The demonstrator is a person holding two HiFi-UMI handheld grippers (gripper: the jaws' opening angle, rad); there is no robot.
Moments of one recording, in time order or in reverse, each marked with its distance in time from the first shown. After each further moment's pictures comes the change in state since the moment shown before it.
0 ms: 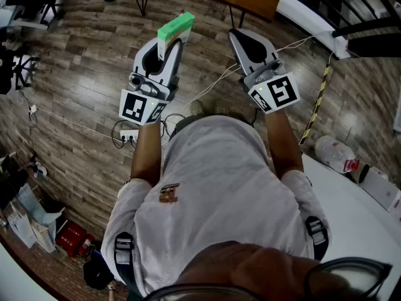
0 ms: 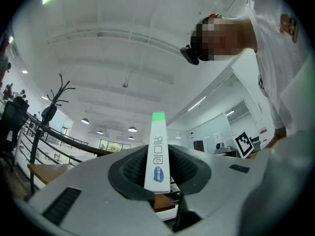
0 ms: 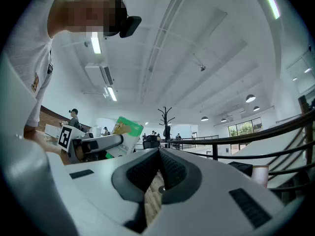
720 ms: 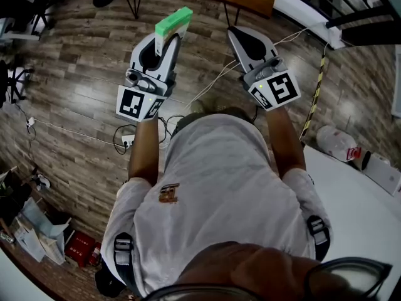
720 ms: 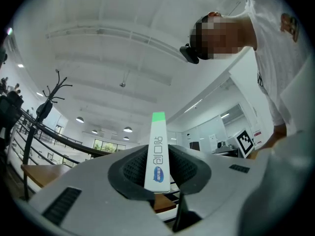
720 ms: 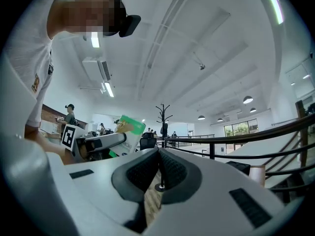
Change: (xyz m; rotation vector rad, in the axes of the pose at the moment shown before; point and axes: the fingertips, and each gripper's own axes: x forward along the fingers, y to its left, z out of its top) left arm -0.013 0.042 0.003 -0.010 -0.009 -0.060; right arm 0.032 0.022 -0.008 -0.018 0.029 -0.042
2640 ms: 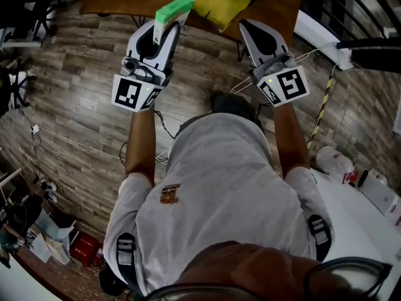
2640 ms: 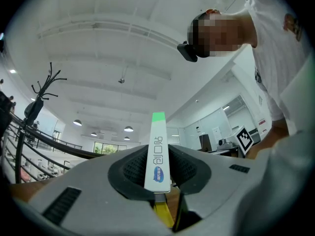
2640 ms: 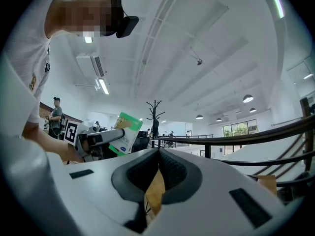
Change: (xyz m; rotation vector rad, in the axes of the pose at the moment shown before) left arm 0.216 0.235 -0.071 0.074 0.025 -0.017; right arm 0.221 -0.236 -0.035 -0.006 0.001 -0.014
